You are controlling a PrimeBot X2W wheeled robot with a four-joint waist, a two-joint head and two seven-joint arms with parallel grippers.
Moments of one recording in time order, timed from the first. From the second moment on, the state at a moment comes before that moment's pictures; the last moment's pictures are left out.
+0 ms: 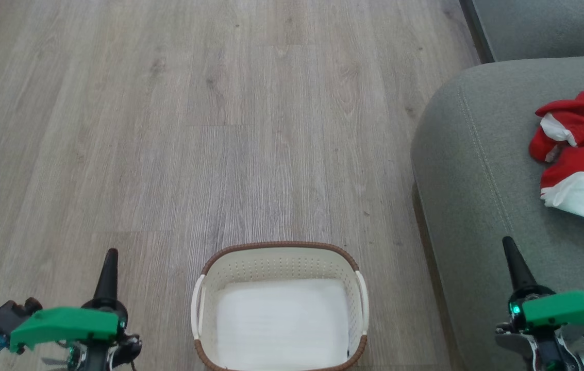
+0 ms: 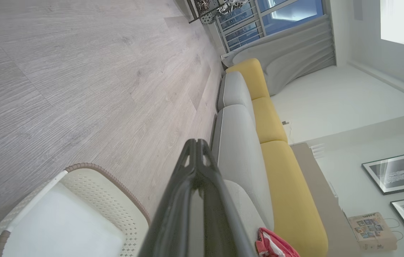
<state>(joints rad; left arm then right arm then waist) -0.02 0.06 0.02 0.29 -1.19 -0.11 0.01 0.00 -0.10 -0.04 0.25 1.28 0.13 -0.01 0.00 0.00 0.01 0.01</state>
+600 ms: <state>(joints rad) -0.03 0.05 0.05 0.29 -1.39 -0.11 0.06 -0.02 -0.09 -0.08 0.26 1.44 0.13 0.04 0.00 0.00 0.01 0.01</state>
